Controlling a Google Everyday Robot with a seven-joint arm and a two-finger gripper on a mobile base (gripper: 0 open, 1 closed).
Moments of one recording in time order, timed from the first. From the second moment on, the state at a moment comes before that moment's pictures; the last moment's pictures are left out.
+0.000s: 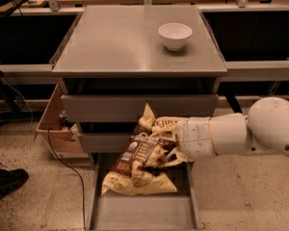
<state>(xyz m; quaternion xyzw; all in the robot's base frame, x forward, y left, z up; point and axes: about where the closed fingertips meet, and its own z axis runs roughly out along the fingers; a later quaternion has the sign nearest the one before) 0.438 -0.027 0.802 -0.75 0.42 0.12 0.49</state>
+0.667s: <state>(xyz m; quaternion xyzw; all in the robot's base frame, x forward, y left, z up) 0.451 0.006 0.846 -0.78 0.39 0.10 0.49</state>
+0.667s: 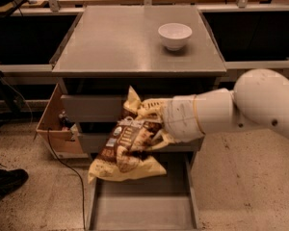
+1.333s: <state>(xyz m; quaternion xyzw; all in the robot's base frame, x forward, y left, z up) 0.511 0.041 0.938 -0.79 0.32 0.04 0.52</state>
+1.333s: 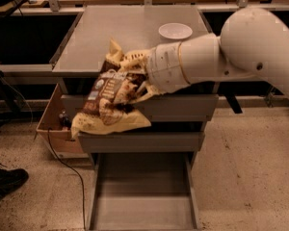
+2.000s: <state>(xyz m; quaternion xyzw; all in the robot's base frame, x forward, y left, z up) 0.520 0.044 0.958 -0.79 0.31 0.03 0.53</state>
